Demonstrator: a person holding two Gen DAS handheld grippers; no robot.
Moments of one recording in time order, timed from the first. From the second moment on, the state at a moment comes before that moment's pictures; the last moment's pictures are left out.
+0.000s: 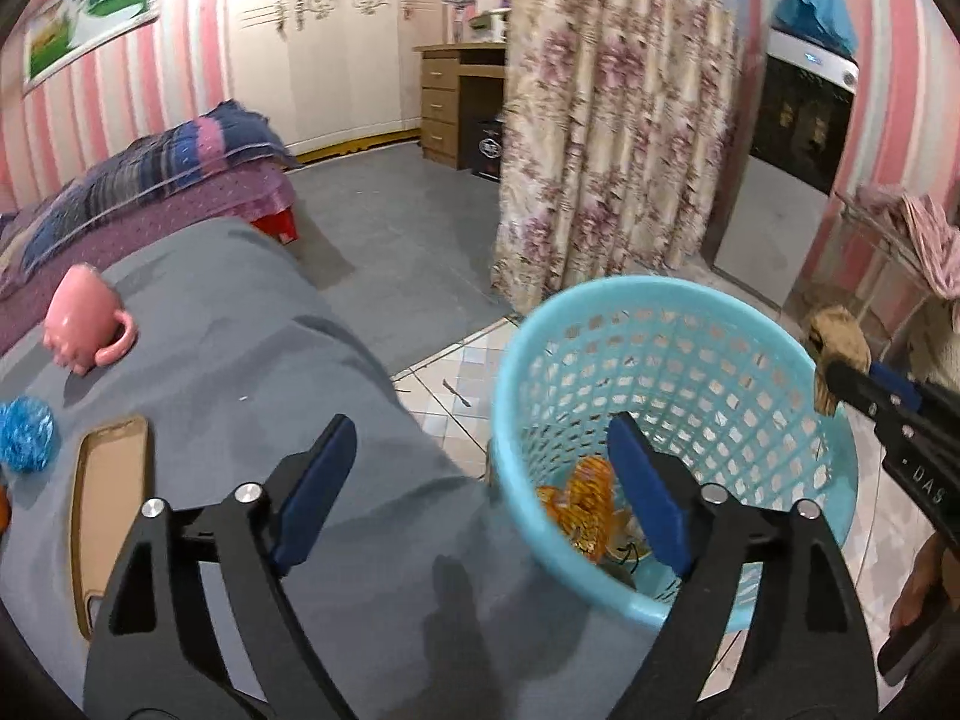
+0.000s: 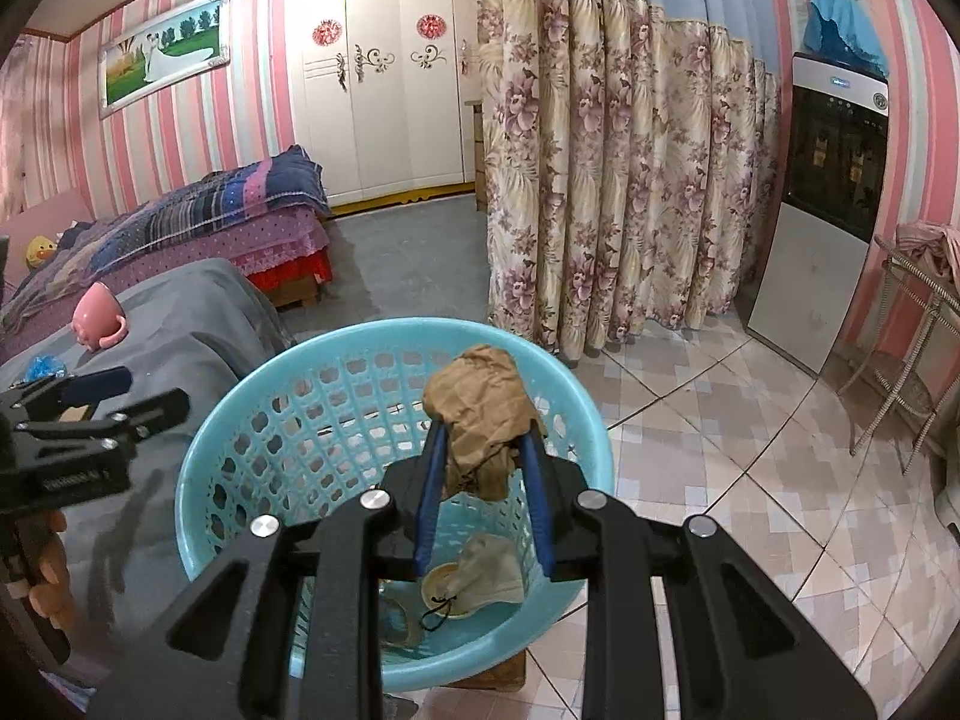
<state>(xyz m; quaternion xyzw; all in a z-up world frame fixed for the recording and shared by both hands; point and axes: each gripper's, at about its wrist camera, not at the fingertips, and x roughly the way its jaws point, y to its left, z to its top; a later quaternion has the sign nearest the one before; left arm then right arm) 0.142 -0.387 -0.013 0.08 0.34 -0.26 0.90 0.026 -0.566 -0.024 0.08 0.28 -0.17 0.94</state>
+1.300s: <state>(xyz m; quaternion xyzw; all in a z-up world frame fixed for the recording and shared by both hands) 0.125 -0.204 0.015 0.02 0.32 -0.14 0.94 0.071 -0.462 -0.020 0.06 0.26 -0.15 0.95</state>
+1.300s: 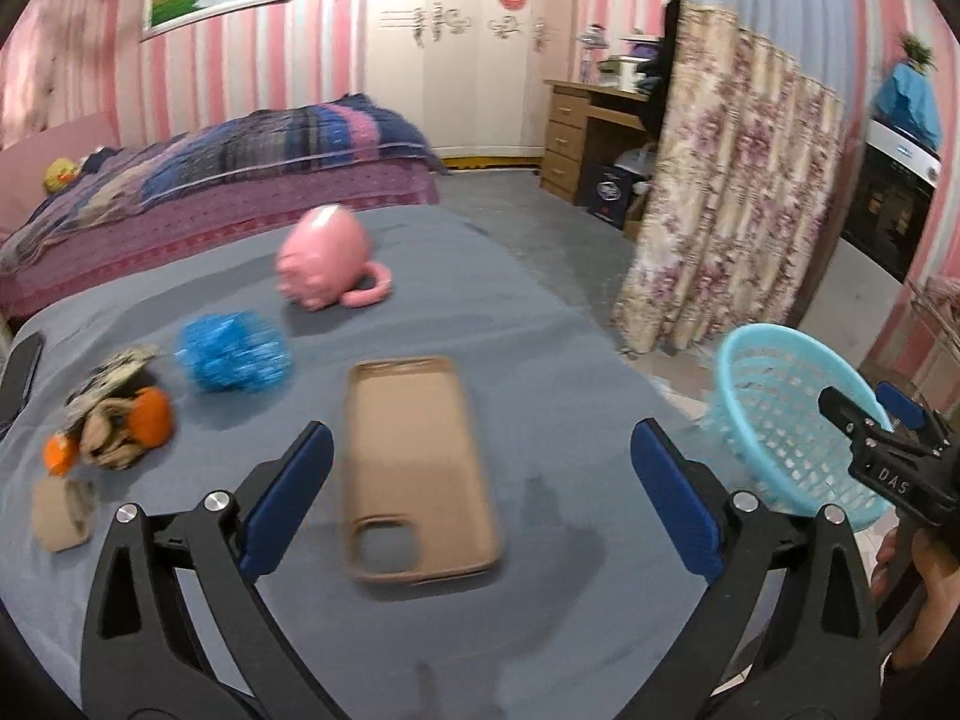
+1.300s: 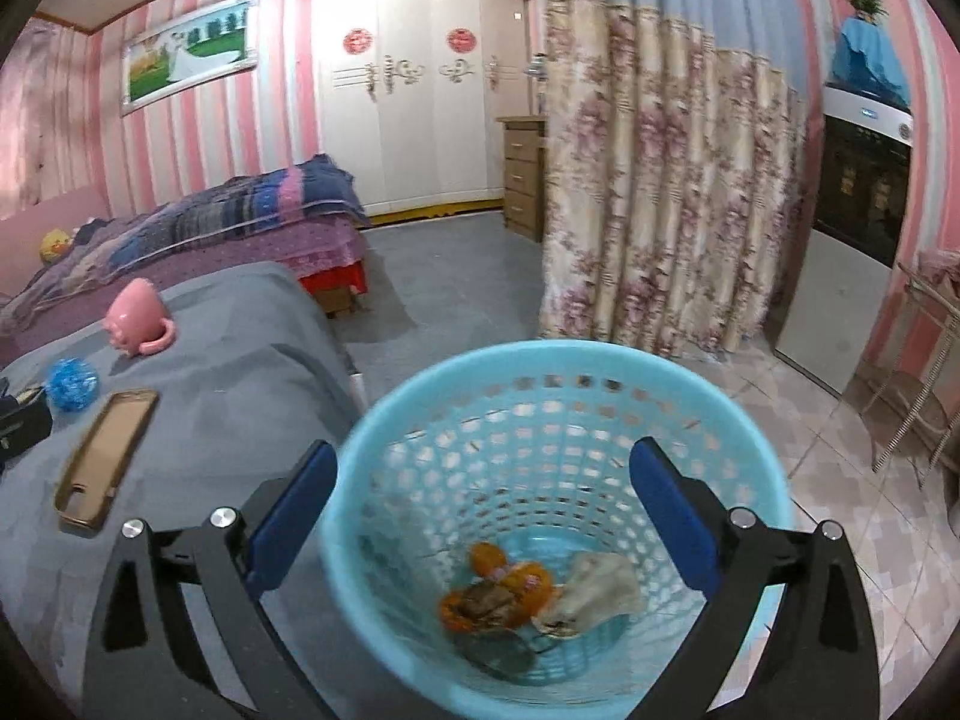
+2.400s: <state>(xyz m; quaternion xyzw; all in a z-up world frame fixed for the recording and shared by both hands) 0.142 0.068 -0.044 -0.12 0.39 0.08 0.91 0.151 -0.263 -0.010 0.00 0.28 -0.01 0.96</state>
